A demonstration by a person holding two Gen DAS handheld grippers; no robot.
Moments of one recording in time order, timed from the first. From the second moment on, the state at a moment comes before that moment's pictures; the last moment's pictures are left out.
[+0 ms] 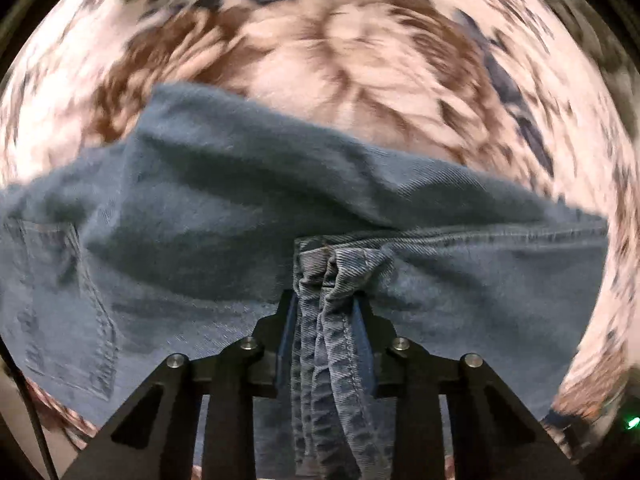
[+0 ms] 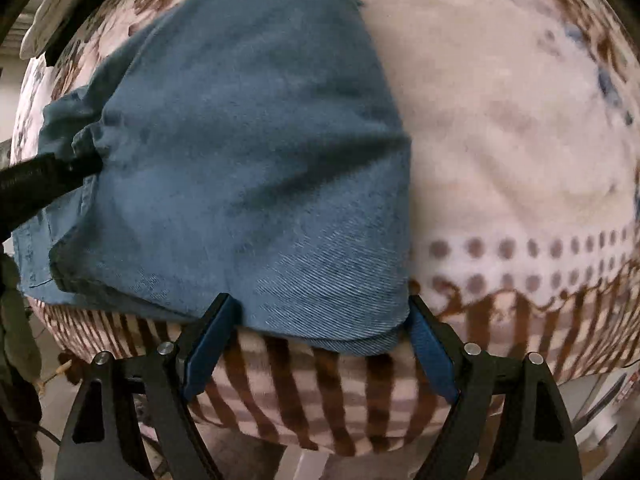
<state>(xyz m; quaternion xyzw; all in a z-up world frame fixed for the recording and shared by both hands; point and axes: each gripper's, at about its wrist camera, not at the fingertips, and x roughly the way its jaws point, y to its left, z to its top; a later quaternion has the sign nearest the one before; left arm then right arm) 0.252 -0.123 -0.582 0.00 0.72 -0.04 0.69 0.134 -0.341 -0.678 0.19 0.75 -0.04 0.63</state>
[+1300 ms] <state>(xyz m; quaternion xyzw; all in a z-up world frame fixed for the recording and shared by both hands) 0.176 0.091 -0.488 -0.30 0.63 0.09 0.71 0.115 -0.373 -0.581 0.21 0.74 -0.11 0.63</state>
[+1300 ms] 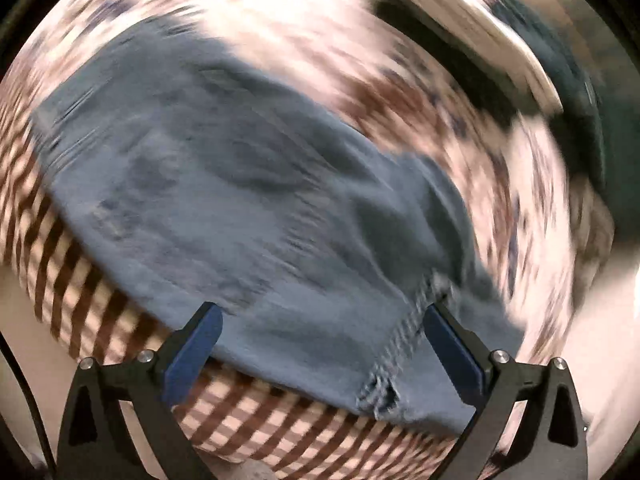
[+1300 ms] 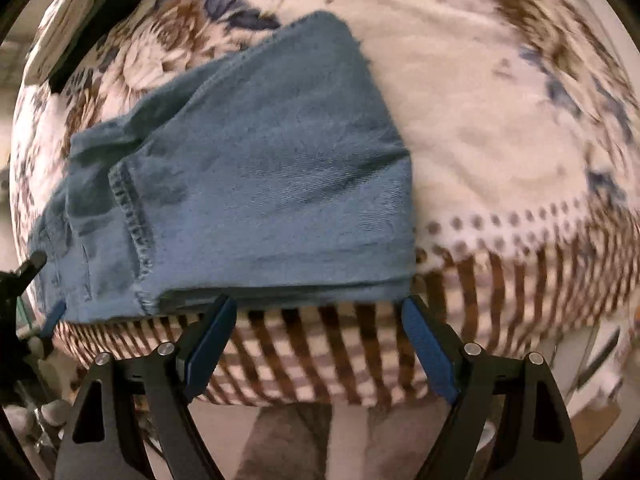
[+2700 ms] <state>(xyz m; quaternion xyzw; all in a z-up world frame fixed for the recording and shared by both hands) 0.156 0.096 -0.503 -0.11 0.66 0.19 0.72 0.149 -0.151 -0.631 -0.12 0.75 0.04 0.65</state>
